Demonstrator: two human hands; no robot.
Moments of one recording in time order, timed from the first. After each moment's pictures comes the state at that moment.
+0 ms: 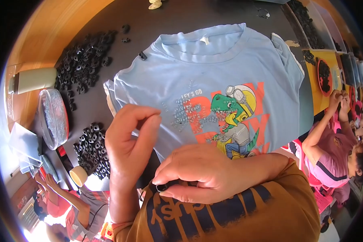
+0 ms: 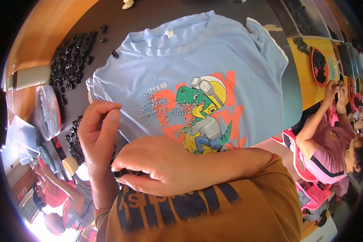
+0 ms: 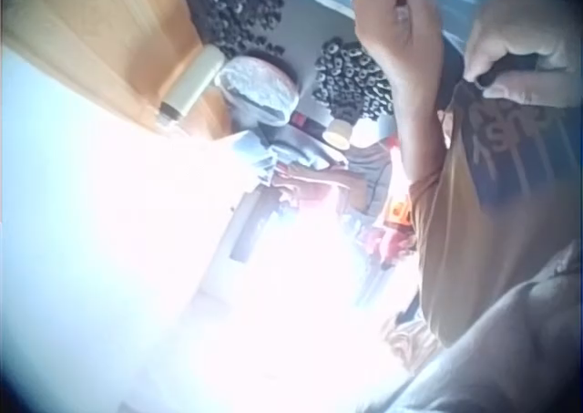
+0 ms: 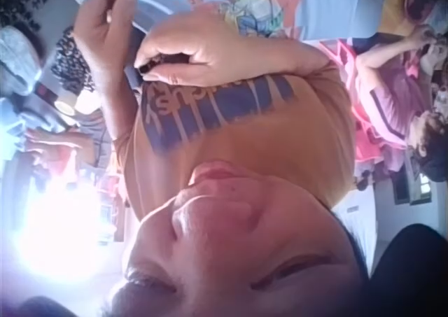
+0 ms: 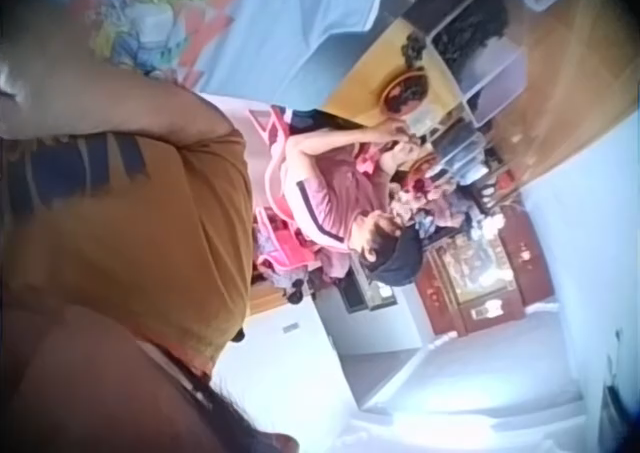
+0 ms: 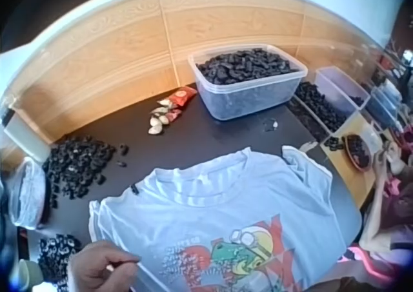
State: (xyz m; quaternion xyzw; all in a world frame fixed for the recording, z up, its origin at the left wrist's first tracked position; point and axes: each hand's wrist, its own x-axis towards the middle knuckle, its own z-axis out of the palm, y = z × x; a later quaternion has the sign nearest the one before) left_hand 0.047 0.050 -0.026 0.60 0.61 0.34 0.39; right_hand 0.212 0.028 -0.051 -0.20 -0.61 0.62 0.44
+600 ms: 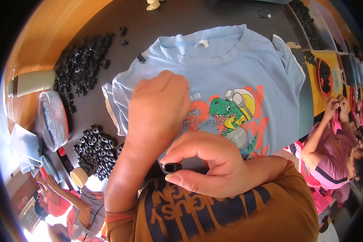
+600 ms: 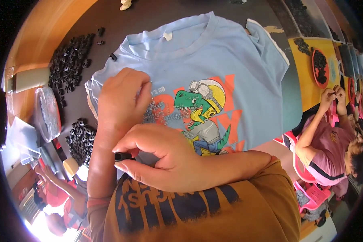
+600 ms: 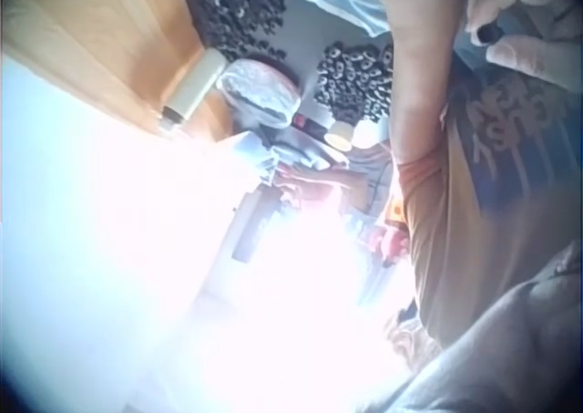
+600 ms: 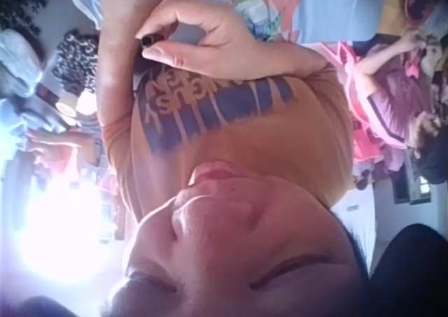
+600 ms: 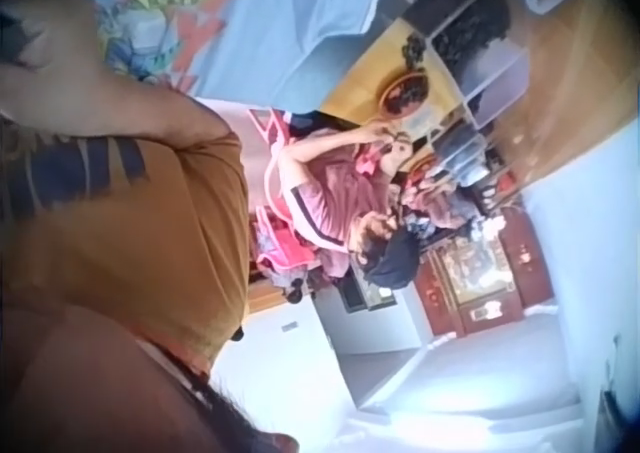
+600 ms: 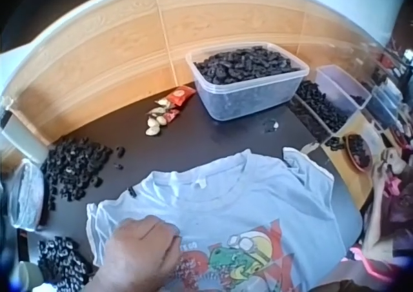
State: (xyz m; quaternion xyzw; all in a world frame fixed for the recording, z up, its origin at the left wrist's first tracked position) left_hand 0.080 0.099 -0.061 0.84 0.50 0.18 0.10; right_hand 0.214 0.029 -0.050 -0.27 -0.48 0.66 0.50
